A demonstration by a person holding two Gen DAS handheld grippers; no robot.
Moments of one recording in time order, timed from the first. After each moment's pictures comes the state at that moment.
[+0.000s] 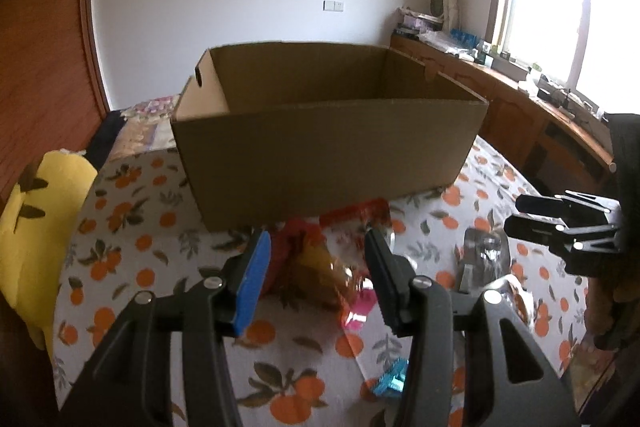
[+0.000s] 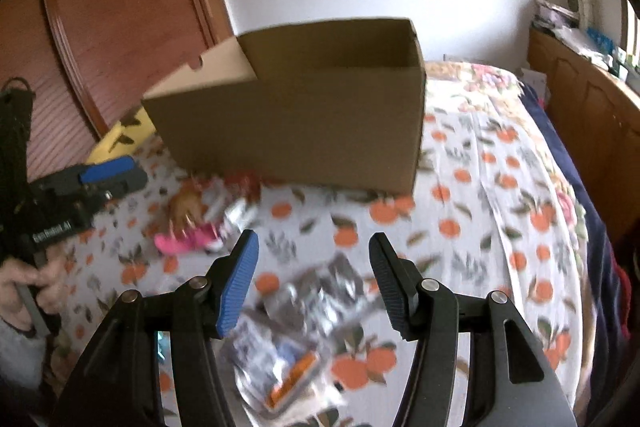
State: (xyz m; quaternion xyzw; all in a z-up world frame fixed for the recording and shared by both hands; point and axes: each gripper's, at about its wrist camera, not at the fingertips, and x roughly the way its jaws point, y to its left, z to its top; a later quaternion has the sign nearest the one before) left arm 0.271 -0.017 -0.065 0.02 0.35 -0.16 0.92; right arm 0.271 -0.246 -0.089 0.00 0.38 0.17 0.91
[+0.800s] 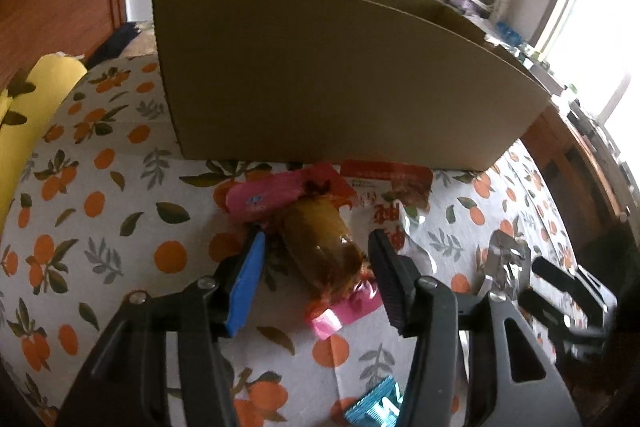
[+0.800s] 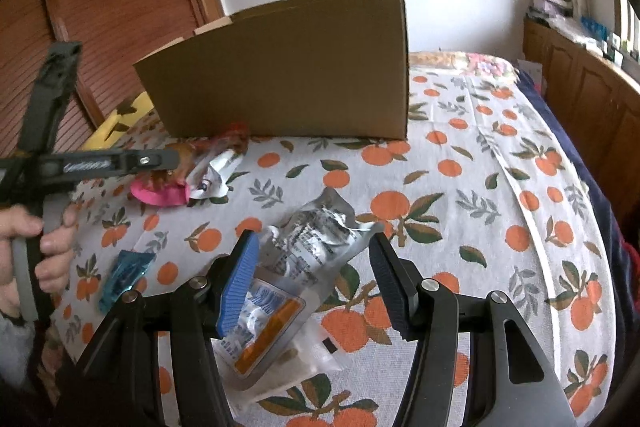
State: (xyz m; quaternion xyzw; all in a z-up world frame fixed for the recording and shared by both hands) left arm 0.311 -0.029 -0.113 -0.07 0.45 -0.10 0.88; right arm 0.245 -0.256 -0.130 0.01 0.37 0.18 0.91
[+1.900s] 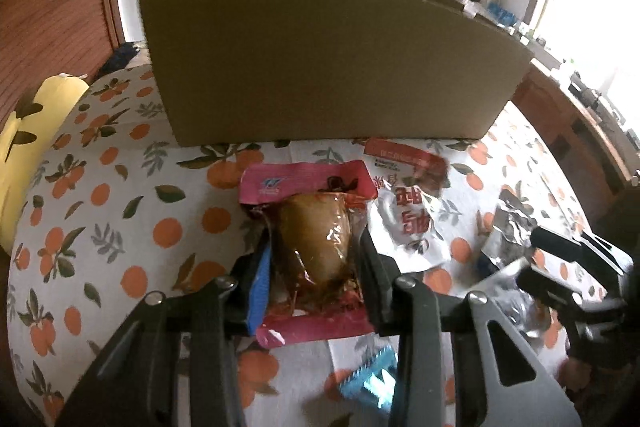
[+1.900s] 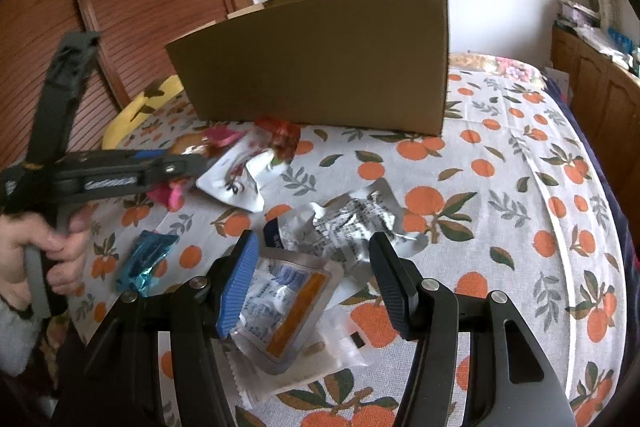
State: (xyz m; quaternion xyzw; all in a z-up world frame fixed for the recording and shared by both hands) left arm 0.277 -0.044 -0.119 -0.02 0.43 -0.11 0.90; right arm 0.246 -0.247 -0.135 0.00 0.37 0.22 0.90
